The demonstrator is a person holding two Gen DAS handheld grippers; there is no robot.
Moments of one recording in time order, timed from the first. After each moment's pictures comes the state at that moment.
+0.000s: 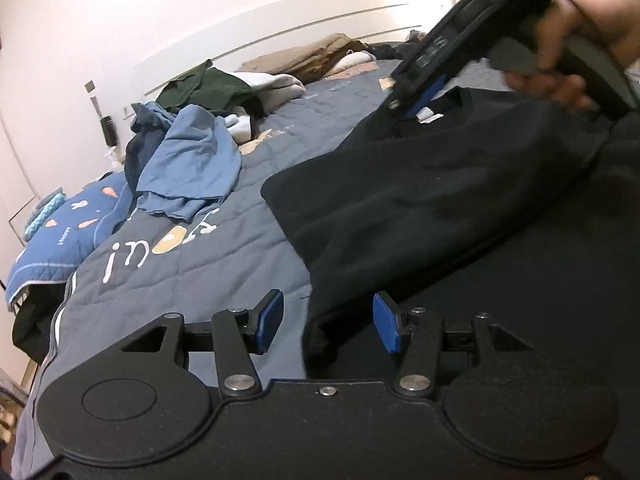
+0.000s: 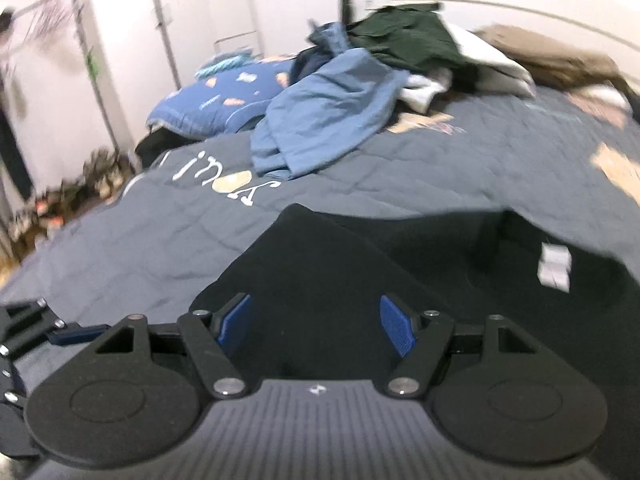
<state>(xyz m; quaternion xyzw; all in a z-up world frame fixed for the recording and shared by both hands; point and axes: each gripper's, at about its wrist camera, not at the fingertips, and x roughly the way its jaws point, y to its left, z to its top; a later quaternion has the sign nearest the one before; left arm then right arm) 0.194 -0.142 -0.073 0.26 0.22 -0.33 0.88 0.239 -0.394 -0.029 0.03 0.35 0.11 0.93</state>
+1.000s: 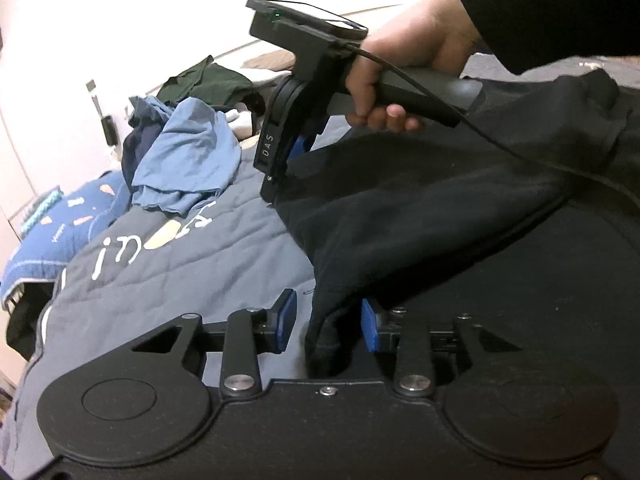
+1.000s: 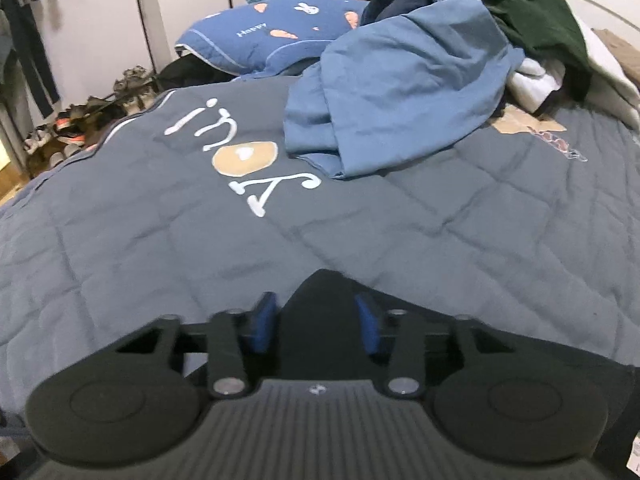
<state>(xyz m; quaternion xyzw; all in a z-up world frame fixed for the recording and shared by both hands) 0.209 -0.153 -0.100 0.27 0.21 -0.32 0.88 0.395 -0.348 -0.073 -0.04 0.42 0.18 0.89</state>
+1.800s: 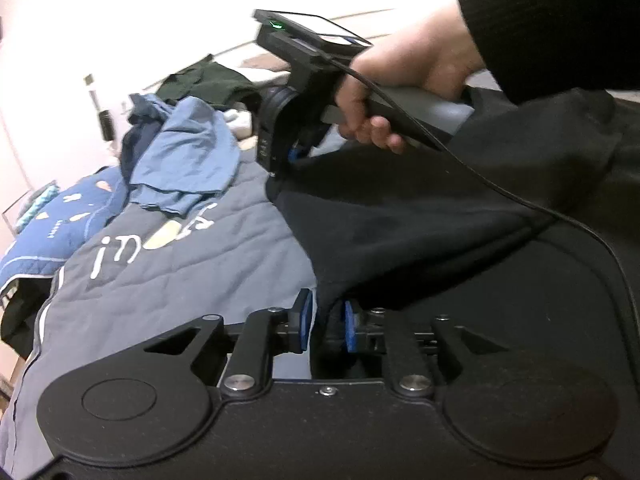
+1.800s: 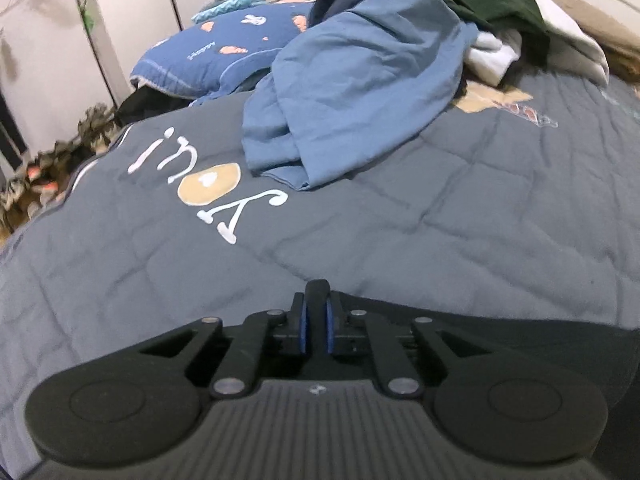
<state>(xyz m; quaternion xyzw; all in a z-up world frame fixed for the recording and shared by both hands) 0.216 -0.147 -0.091 0.25 0.22 -0.33 0.89 0.410 -0.357 -0.076 0.04 0.42 0.13 0.90</state>
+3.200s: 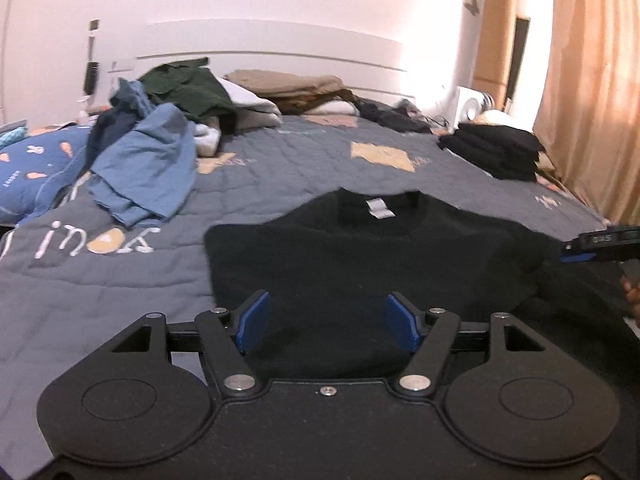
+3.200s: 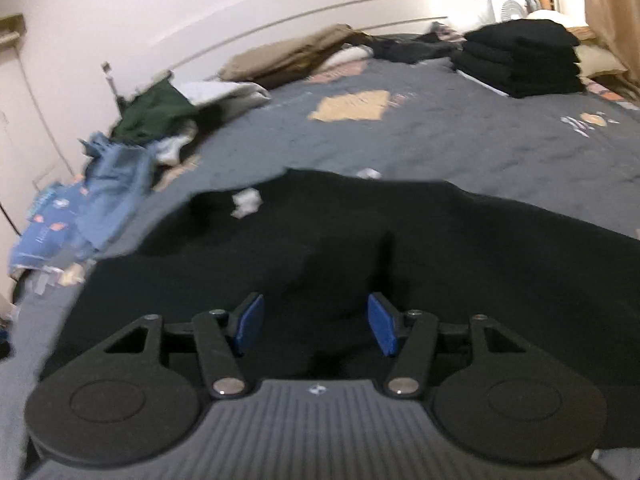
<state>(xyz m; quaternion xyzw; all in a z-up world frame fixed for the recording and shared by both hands) 0.202 -0.159 -0.016 0.07 0.26 -0.40 0.87 0.022 -0.543 -0.051 0.22 0.28 -0.22 0.91</state>
